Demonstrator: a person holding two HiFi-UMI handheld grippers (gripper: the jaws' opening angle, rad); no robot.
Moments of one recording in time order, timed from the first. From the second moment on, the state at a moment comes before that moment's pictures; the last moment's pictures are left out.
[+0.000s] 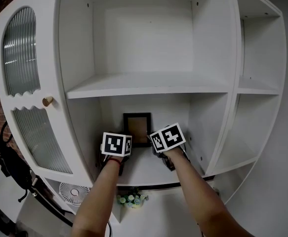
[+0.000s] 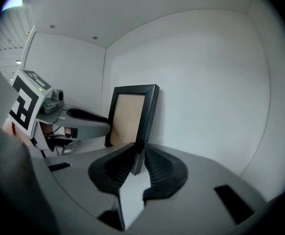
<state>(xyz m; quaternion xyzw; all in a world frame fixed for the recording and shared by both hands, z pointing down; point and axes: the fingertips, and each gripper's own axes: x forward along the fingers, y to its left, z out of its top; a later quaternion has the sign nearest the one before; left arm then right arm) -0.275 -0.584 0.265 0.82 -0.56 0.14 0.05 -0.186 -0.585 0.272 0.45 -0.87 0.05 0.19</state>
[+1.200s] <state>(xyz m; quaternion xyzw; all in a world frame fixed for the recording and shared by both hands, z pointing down) -0.263 -0.544 0.231 0.83 -0.55 0.10 -0.03 -0.182 -0.548 0.236 0.46 -0.88 -0.01 0.11</state>
